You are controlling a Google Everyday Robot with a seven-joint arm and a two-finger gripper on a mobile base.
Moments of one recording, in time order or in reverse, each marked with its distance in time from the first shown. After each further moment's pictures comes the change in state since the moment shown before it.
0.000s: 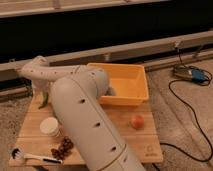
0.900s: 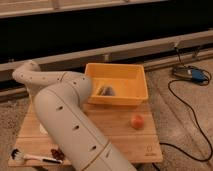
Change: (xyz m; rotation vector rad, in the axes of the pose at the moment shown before) arm -0.011 0.008 0.046 0.093 0.054 -0.043
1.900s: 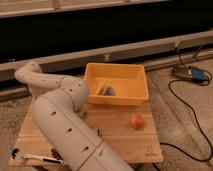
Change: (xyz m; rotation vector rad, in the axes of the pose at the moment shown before) arm -0.003 -0.007 0.020 0.032 0.040 0.003
